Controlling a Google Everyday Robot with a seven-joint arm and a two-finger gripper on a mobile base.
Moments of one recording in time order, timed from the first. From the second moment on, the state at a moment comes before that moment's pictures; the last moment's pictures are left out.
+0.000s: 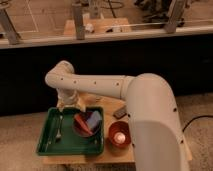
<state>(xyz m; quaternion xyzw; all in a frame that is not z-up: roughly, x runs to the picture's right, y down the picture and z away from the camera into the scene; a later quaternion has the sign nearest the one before) -0.180 0.112 0.787 -0.26 -0.25 -0.64 0.68</state>
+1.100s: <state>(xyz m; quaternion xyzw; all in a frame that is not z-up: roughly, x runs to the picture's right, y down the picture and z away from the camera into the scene) -0.174 0.128 0.809 -0.31 -0.25 -0.64 0.66</state>
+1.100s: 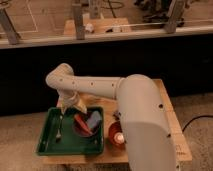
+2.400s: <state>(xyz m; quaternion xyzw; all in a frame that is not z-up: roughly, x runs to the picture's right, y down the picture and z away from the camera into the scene) -0.170 0.139 0.807 -0.33 -0.26 -0.65 0.63</state>
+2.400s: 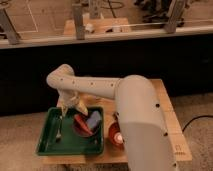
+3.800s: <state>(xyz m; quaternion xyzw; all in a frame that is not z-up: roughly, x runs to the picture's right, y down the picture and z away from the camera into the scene) -0.170 0.148 0.811 -0.35 -0.28 -0.65 0.61</state>
